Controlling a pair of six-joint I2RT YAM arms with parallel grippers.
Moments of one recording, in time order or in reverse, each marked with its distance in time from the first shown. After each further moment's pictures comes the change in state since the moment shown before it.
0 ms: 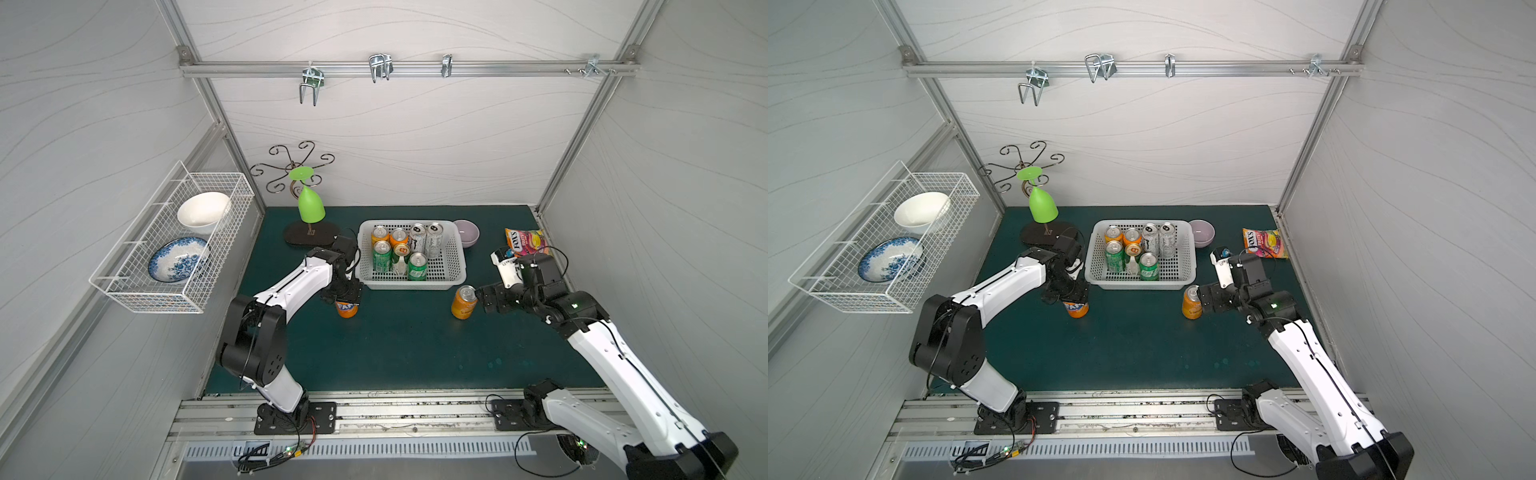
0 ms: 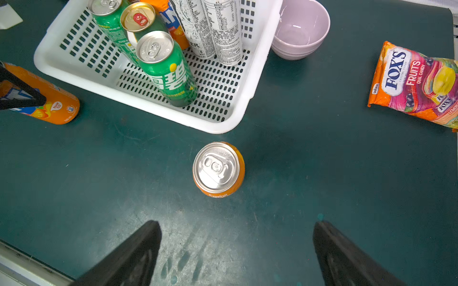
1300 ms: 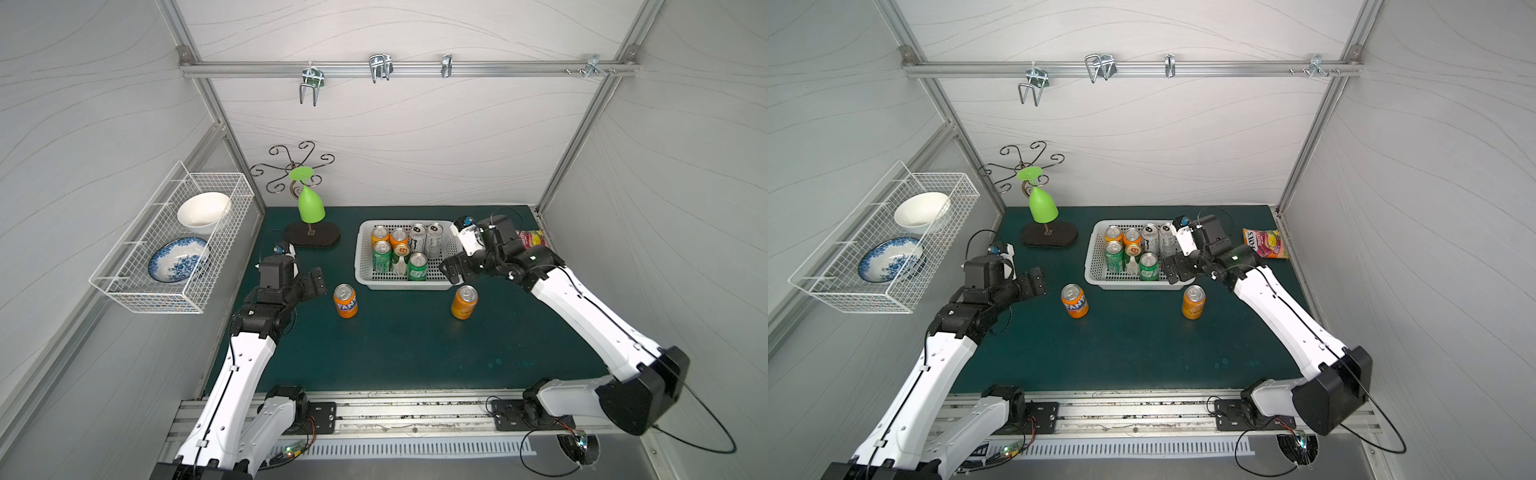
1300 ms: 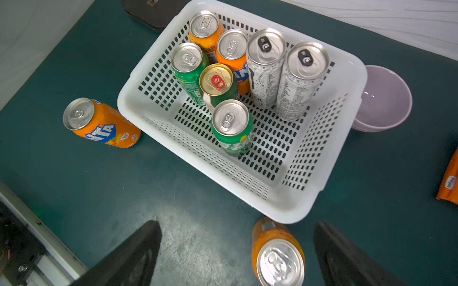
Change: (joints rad) left arm 0.277 -0.750 -0.331 0.312 -0.065 -0.108; right arm 0.200 0.464 0.400 0.053 -0.037 0.020
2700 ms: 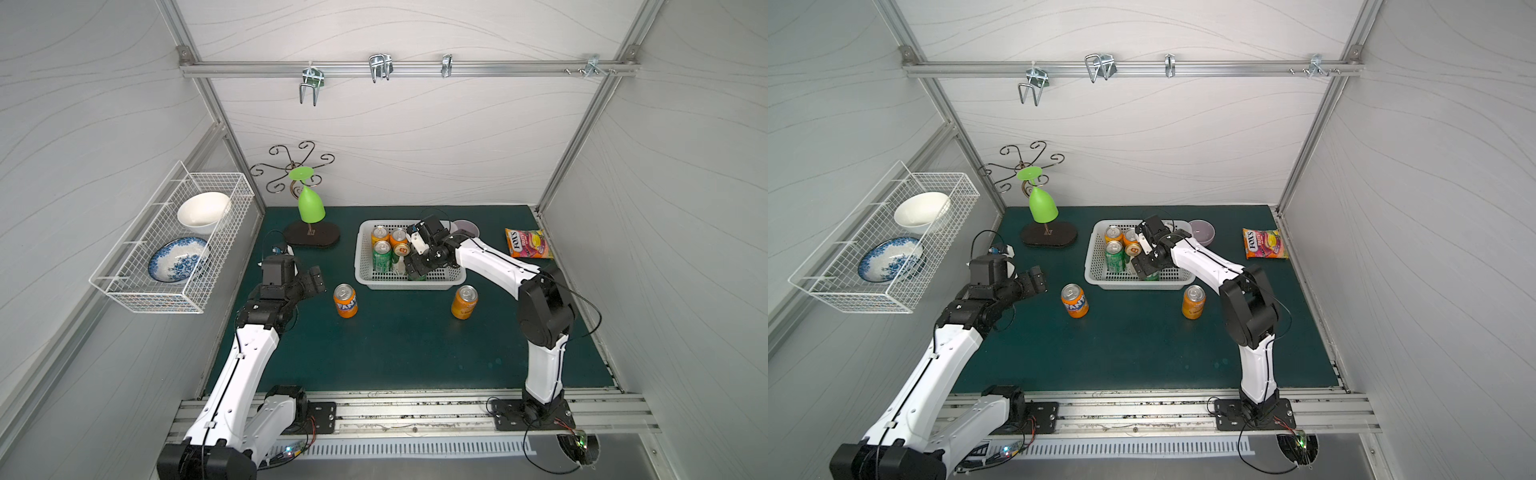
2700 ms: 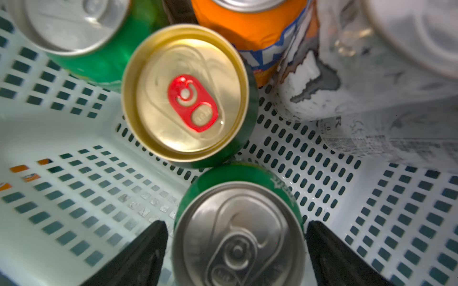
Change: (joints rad) left arm 0.024 0.071 -0.012 0.033 0.017 -0.031; right arm 0.068 0.582 0.256 0.072 0.073 0.002
